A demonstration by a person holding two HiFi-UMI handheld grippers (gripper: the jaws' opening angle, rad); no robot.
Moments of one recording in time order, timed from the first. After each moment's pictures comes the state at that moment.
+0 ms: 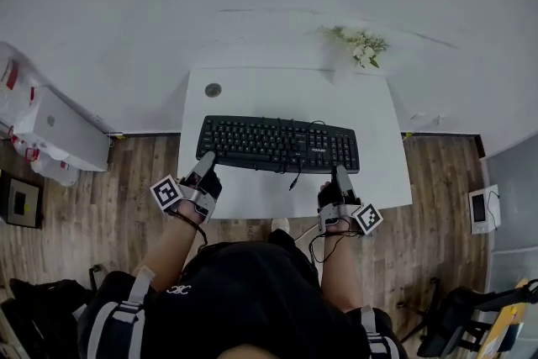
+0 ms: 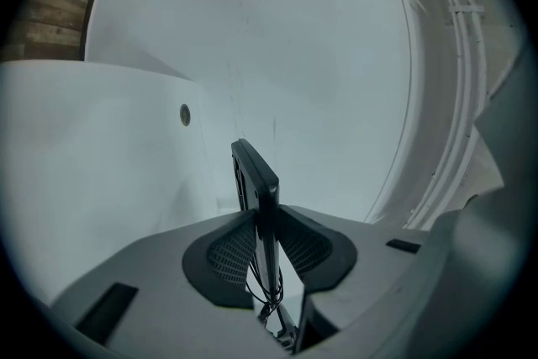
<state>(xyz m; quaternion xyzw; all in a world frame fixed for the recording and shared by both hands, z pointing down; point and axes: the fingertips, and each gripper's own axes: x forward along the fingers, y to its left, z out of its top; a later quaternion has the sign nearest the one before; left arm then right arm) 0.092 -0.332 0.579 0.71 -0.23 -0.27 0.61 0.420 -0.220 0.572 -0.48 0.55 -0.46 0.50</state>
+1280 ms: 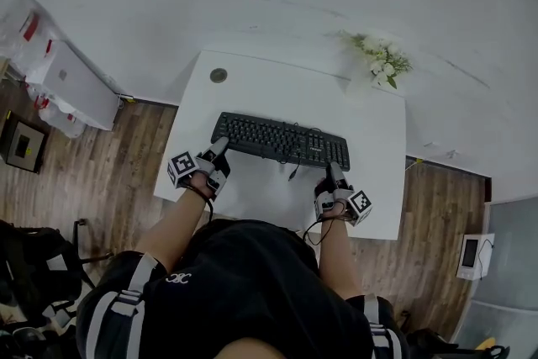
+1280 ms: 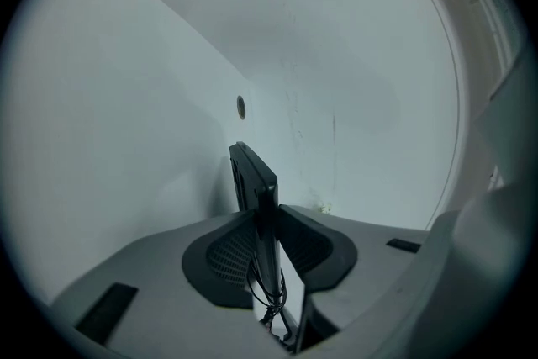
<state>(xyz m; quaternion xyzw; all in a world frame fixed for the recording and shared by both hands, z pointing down) 0.167 -0.379 0.696 0.62 -0.35 -0.24 0.65 0.508 -0.307 0.711 -0.49 0.50 -0.60 0.40</state>
